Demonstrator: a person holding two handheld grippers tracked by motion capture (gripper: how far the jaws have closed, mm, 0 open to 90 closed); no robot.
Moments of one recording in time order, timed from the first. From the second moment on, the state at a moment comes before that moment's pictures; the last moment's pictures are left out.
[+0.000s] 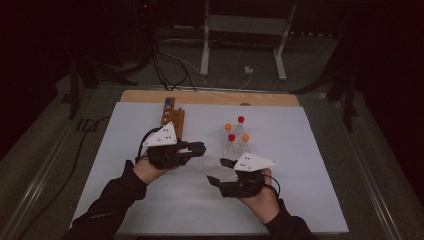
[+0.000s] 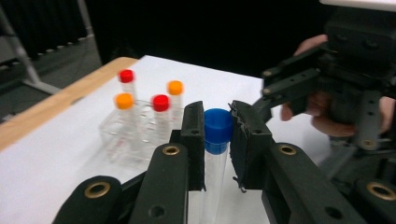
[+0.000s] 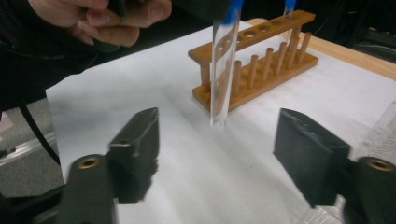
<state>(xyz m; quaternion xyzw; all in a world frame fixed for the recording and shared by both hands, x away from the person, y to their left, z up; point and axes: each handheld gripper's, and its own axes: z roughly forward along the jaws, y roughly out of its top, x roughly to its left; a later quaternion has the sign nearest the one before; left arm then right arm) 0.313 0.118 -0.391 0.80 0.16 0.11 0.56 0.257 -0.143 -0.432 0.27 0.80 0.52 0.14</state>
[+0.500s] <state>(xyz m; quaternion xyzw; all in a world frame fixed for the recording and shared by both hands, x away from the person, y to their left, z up) 0.347 0.145 -0.375 0.79 0.22 0.16 0.55 0.254 -0.148 -0.427 0.28 0.79 0.53 0.14</state>
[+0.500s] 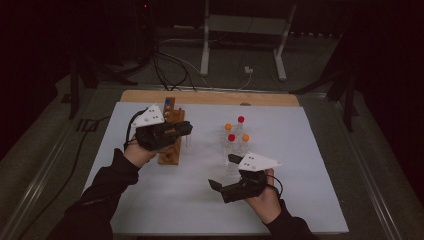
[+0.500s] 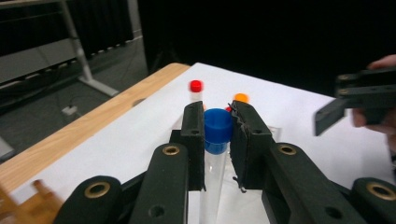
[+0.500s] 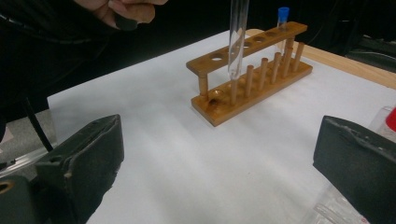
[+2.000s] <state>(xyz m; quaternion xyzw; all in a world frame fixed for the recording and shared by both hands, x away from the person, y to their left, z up) 0.455 0.188 -0.391 0.70 0.39 0.28 0.53 0.254 -0.157 -0.425 0.28 0.78 0.55 0.12</state>
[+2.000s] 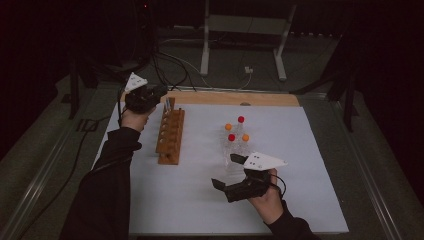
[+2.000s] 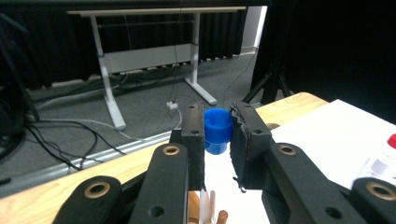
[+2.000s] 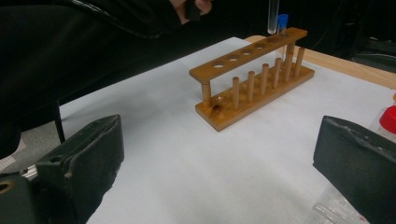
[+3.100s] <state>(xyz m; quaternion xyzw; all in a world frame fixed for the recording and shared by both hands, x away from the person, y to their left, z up) 0.470 0.182 -0.453 0.72 0.43 0.26 0.48 0.254 -0.157 -0.425 0.28 0.78 0.55 0.11</state>
